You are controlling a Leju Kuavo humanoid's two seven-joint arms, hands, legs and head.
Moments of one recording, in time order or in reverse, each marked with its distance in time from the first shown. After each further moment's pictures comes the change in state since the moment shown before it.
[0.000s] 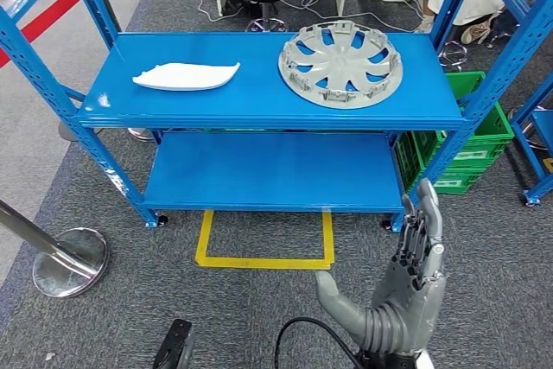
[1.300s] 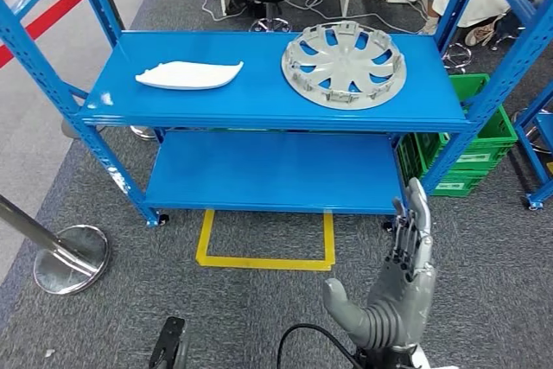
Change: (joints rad) left arm -0.007 0.002 0.046 0.000 0.070 -0.014 -0.068; right arm -0.015 -0.017 0.025 0.032 -0.041 -0.027 0.069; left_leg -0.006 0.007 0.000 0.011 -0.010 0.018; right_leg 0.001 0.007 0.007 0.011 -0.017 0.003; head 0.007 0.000
